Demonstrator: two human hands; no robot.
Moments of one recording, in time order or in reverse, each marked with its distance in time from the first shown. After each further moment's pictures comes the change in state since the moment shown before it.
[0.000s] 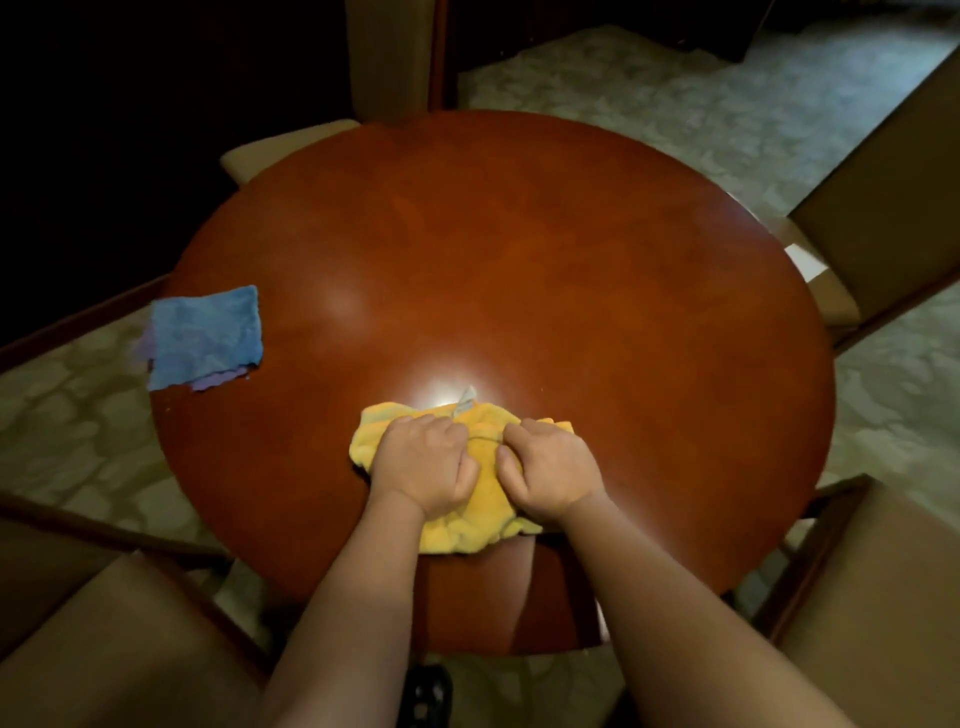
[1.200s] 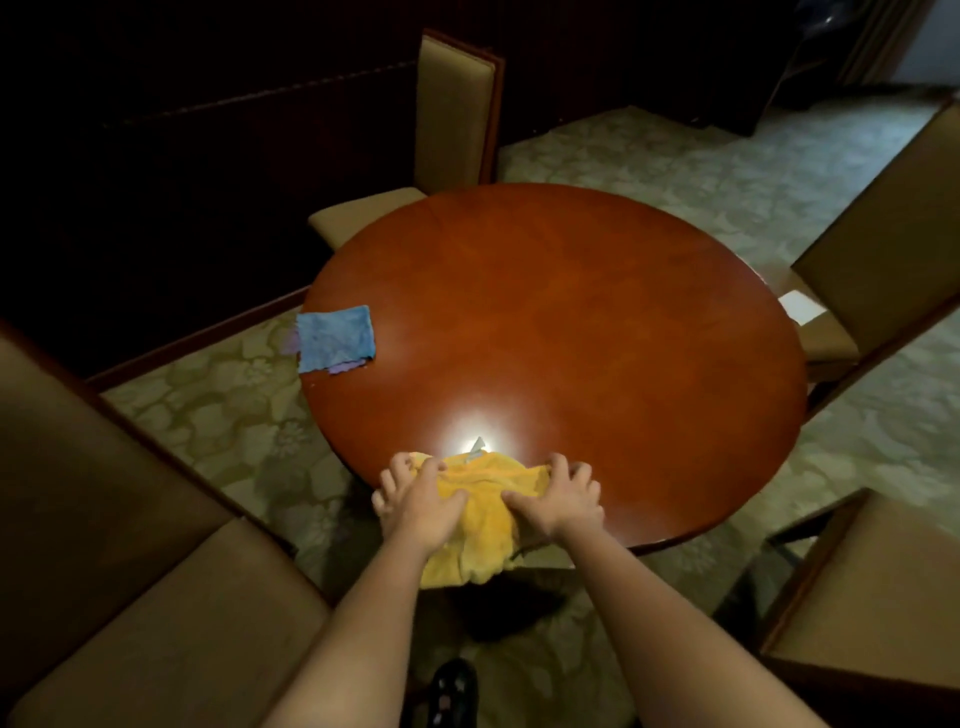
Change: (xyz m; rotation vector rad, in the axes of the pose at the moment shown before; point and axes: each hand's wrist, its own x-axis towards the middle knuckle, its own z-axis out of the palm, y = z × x) left_hand -0.143 0.007 -0.074 -0.285 -0.270 -0.784; right_hand -0.070 -0.118 -0.048 0.181 -0.503 0.829
